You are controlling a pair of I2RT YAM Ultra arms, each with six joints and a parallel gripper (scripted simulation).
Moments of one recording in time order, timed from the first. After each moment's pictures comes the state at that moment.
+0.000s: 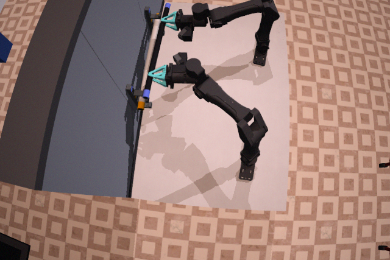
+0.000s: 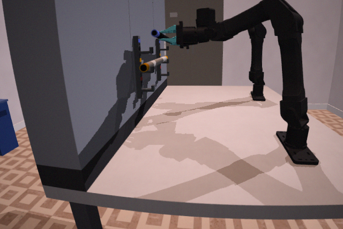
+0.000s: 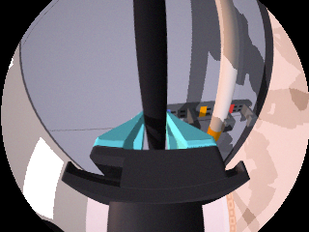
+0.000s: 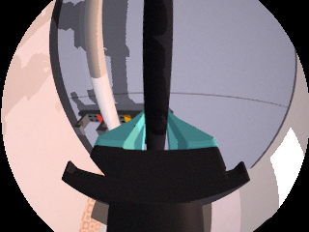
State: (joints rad) left arm -0.65 1.74 1.40 0.33 -0.79 1.67; right arm 0.42 1.60 1.28 0.21 0.25 -1.49
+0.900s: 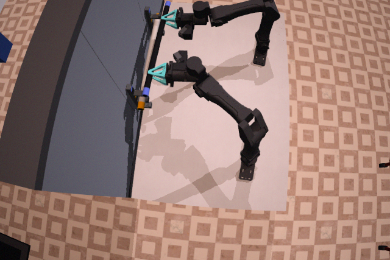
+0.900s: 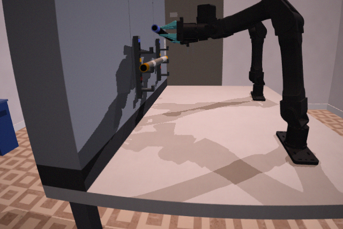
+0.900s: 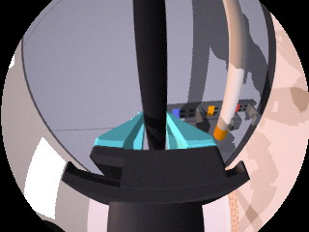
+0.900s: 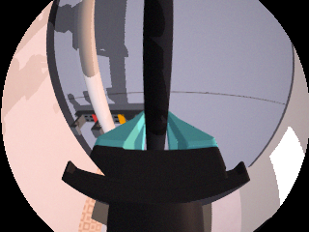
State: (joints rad) left arm -0.66 1.74 1.45 0.30 -0.79 1.69; right arm 0.42 1.59 1.31 0.18 0.24 -1.48
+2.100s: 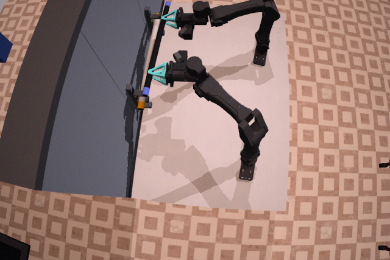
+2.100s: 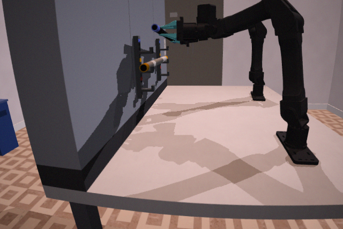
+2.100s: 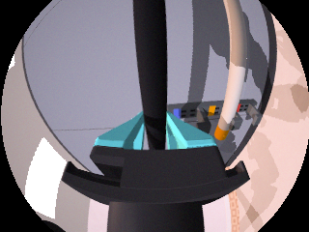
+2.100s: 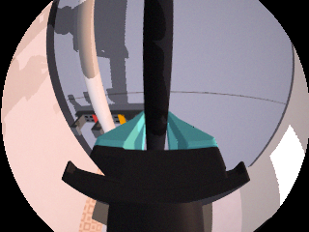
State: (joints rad) left arm -0.66 1.74 1.45 0.31 -0.79 1.70; right arm 0.42 1.59 1.31 0.18 0.24 -1.48
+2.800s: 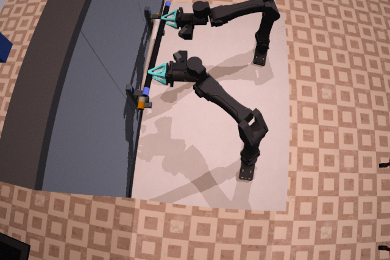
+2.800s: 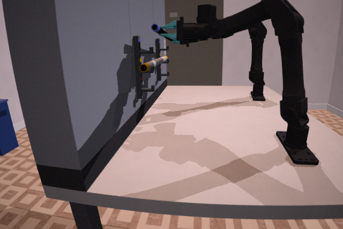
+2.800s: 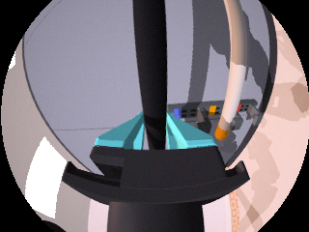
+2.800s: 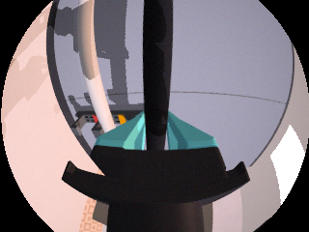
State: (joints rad) left arm -0.66 1.74 1.44 0.33 -0.79 1.71; right arm 0.42 1.59 1.31 0.18 0.24 -1.48
